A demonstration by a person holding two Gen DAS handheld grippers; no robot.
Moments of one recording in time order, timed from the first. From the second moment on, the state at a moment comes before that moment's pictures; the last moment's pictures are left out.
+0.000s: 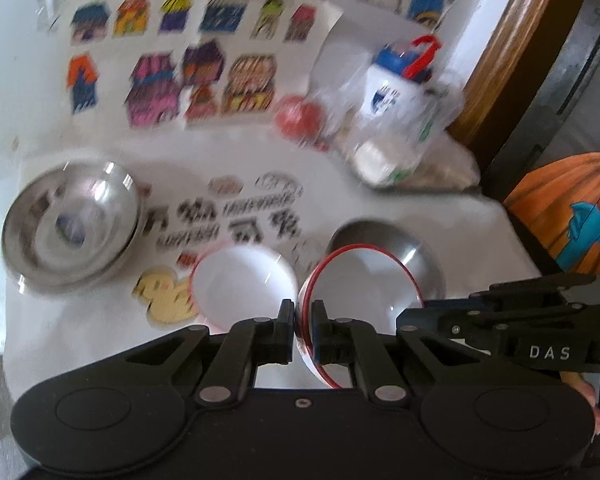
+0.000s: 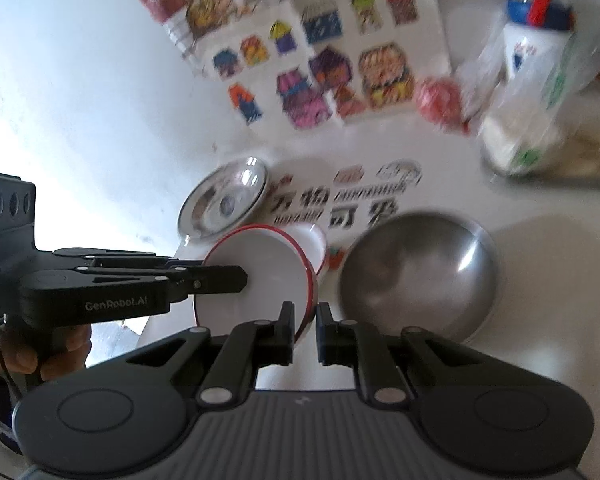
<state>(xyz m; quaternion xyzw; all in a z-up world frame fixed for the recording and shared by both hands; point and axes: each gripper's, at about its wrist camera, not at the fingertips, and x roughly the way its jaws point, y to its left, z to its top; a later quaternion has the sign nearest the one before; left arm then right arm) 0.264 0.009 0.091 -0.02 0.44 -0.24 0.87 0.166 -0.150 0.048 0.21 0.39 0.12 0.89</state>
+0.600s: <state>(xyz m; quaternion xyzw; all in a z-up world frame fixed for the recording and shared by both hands) 0.318 -0.071 0.057 0.01 0.49 -0.28 0.83 0.186 -0.210 0.020 0.20 0.44 0.06 0.88</state>
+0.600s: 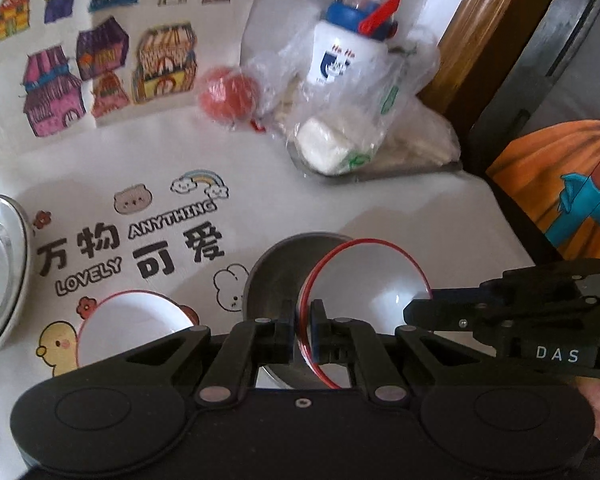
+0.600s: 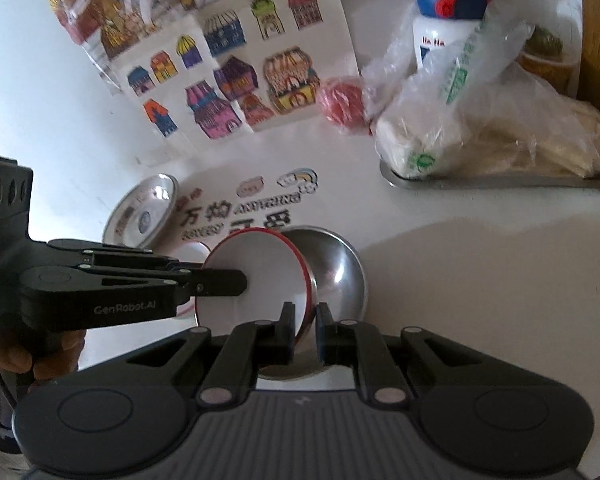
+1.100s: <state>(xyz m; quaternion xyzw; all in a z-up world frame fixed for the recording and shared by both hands) 0.339 -0.087 0.030 0.04 0.53 -0.27 0.81 0.208 -0.211 0.001 0.17 0.48 0.05 0.86</state>
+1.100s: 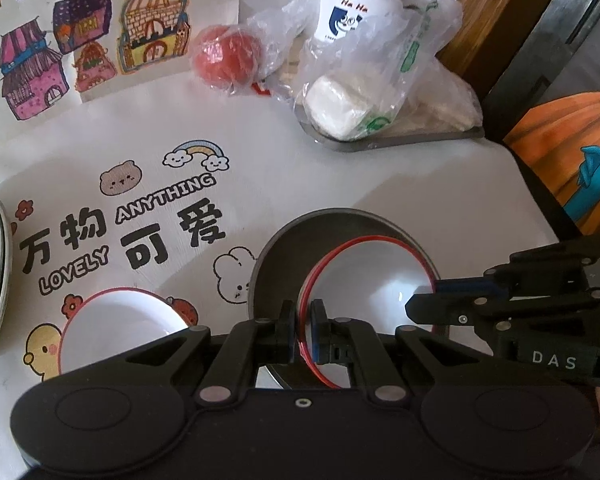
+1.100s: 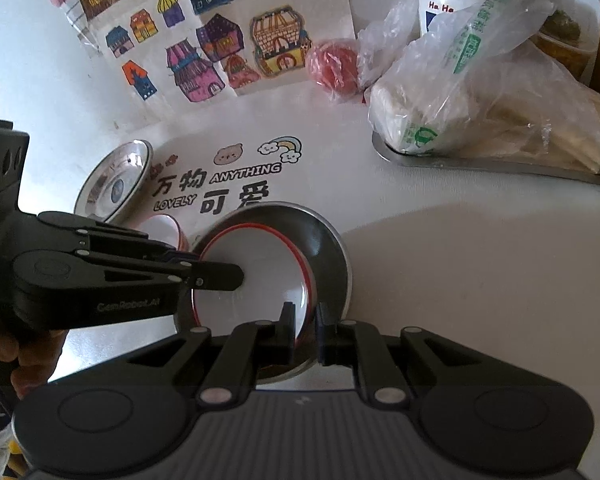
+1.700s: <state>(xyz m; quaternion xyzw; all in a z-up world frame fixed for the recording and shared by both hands) 0.346 -0.091 0.022 0.05 0.53 -0.26 0.80 0.220 -0.211 0.001 0.16 0.49 0.06 0.86</state>
